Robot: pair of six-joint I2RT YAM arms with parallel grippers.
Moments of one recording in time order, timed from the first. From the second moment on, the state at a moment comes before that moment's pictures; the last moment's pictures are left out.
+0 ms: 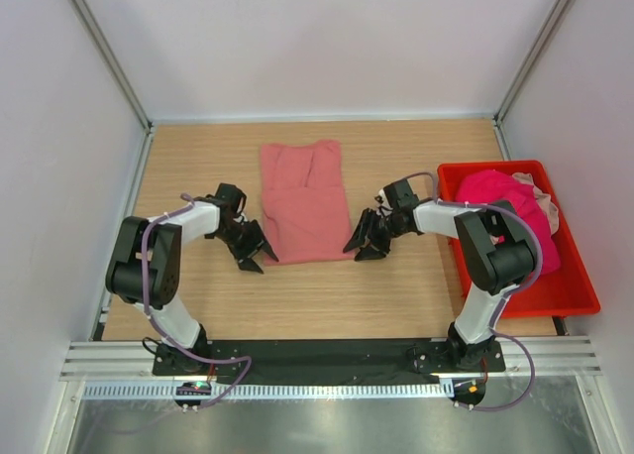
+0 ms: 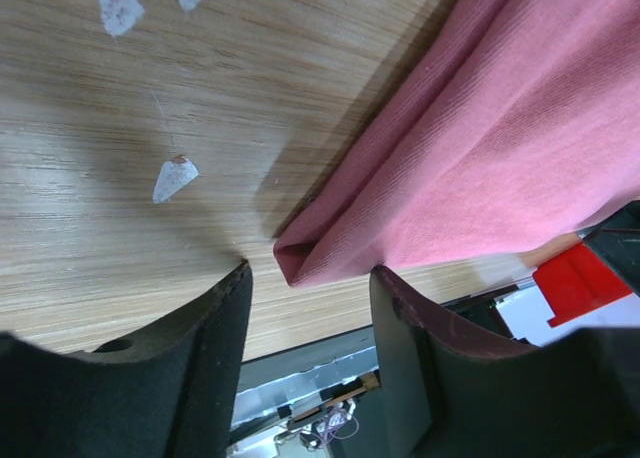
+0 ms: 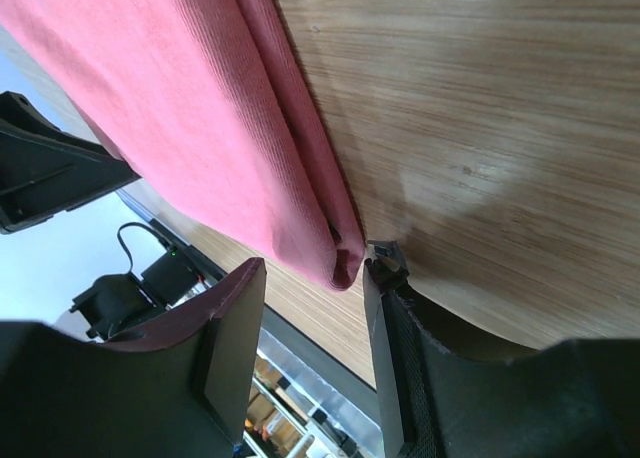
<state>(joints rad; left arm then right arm) -0.22 1.70 0.90 -0.63 0.43 -0.78 0.36 1.79 0.90 -0.27 -0.62 0.77</state>
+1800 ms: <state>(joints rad) -1.01 0.71 0.55 -0.81 0.01 -1.30 0.60 0.84 0.48 -0.65 -0.43 0.81</state>
